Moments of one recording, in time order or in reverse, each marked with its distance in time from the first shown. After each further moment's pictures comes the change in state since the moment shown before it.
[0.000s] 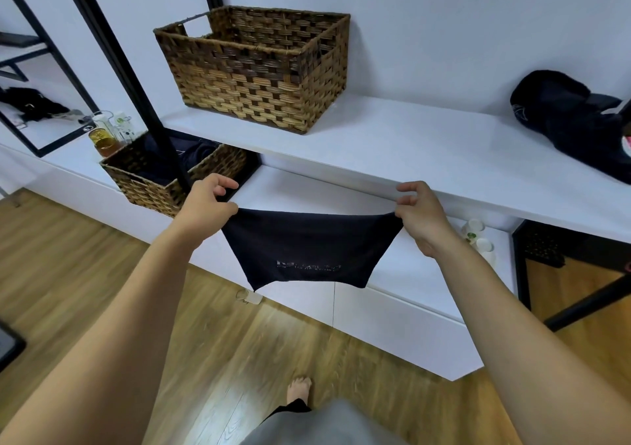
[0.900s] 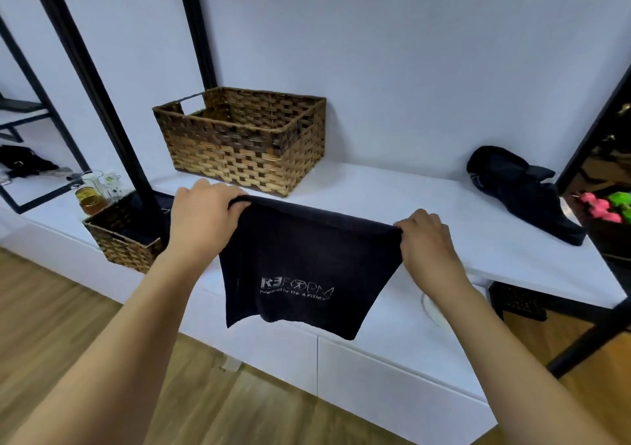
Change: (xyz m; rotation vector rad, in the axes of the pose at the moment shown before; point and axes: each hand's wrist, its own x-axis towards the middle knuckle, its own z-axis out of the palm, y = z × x) left_hand 0.008 0.103 -0.011 0.705 0.410 0.556; right_hand 0.004 -0.034 -0.060 -1.001 0.278 -0.711
